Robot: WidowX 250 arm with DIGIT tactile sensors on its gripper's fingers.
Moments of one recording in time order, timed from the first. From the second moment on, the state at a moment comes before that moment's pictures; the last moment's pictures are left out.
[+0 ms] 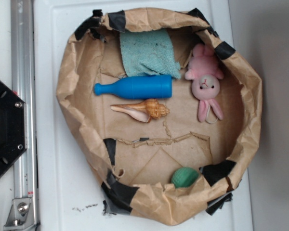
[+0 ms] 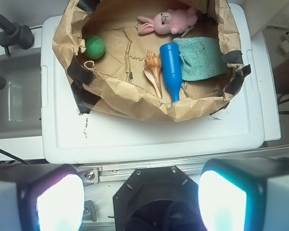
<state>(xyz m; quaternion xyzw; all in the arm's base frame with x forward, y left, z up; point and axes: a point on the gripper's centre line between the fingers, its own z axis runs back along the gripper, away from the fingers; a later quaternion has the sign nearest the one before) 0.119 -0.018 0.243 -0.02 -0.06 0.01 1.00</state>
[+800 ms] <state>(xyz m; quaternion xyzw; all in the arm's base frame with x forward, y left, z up) 0.186 0.001 0.194 0.03 -0.09 0.05 0.99</state>
